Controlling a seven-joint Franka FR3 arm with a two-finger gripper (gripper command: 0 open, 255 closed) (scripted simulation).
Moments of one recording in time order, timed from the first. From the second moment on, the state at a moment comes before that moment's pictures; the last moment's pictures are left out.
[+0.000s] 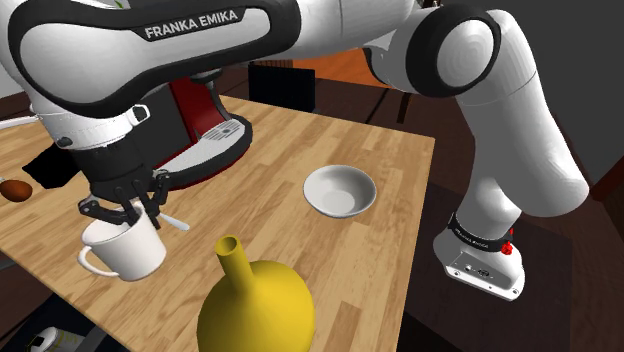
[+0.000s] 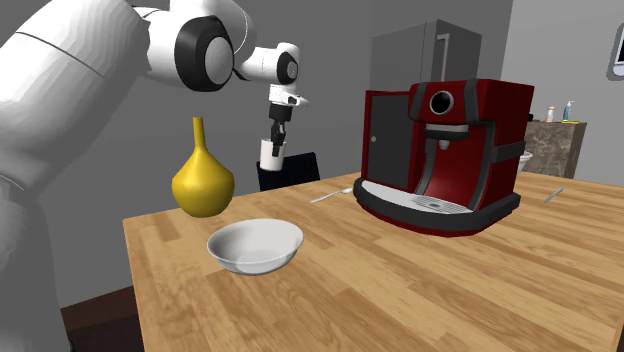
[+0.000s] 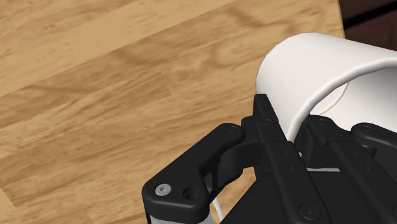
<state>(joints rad) 0.56 0.66 0.37 -1.09 -0.06 1.69 0.96</state>
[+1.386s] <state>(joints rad) 0.54 0.69 0.36 -1.29 -0.07 1.91 0.94</state>
